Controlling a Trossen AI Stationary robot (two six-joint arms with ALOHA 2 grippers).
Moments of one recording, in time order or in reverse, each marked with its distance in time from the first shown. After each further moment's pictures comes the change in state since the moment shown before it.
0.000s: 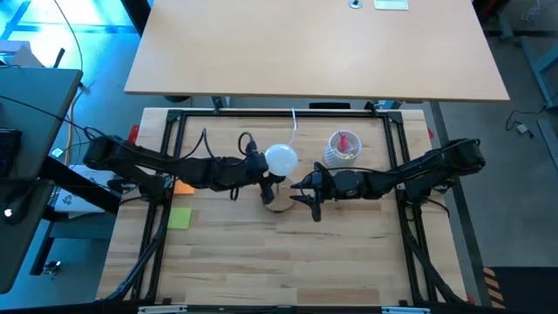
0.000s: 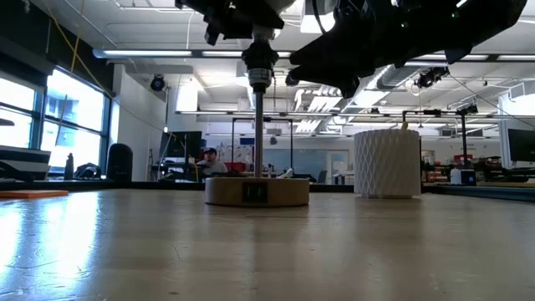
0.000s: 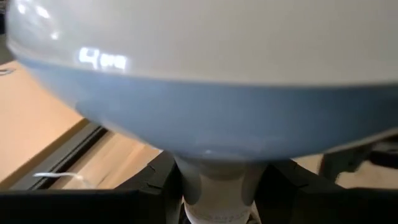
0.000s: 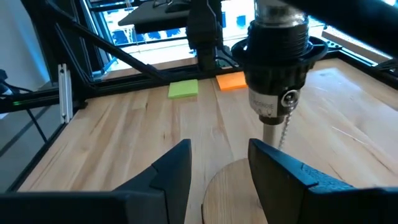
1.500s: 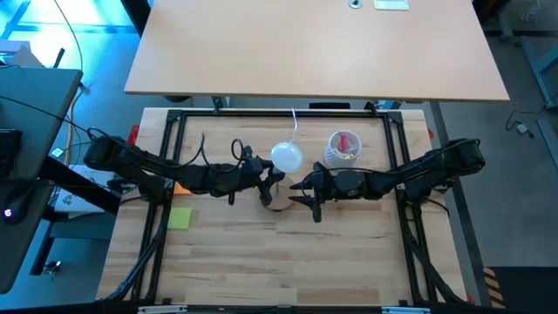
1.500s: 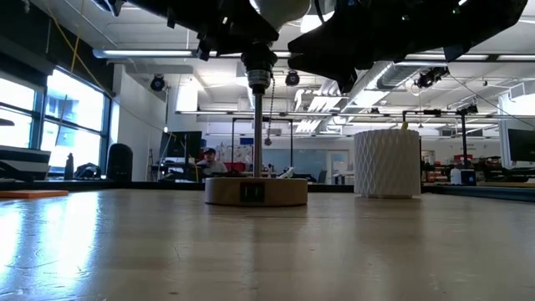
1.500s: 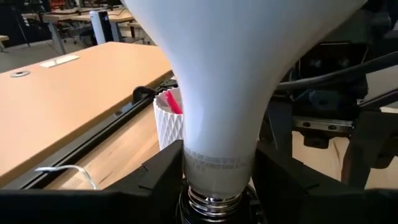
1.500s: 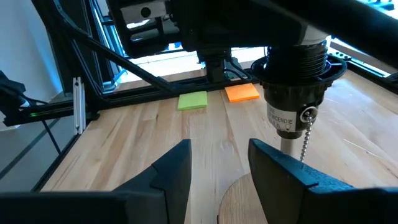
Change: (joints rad) left arm -0.024 0.005 -0.159 0.260 -0.068 -0.012; right arm 0.003 -0.001 0.001 0.051 -0.019 0.007
